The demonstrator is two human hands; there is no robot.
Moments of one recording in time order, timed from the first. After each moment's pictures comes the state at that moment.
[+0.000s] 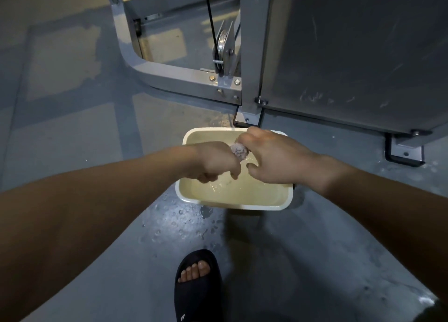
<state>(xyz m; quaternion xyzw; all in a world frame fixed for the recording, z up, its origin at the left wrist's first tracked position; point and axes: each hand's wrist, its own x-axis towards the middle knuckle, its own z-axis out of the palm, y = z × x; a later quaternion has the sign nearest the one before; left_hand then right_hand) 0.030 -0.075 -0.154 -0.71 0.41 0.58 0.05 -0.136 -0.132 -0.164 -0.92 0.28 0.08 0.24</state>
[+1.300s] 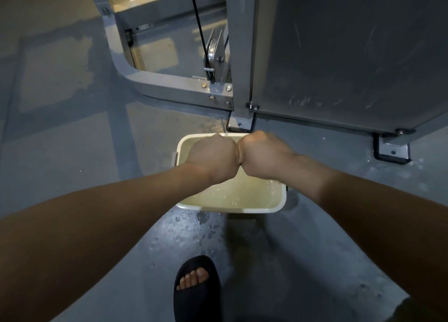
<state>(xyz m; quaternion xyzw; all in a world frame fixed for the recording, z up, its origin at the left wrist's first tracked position) 0.006 -0.077 -0.150 -0.74 0.64 0.19 0.11 -0.118 -0.132 -0.153 -0.89 0.38 0.12 0.22</state>
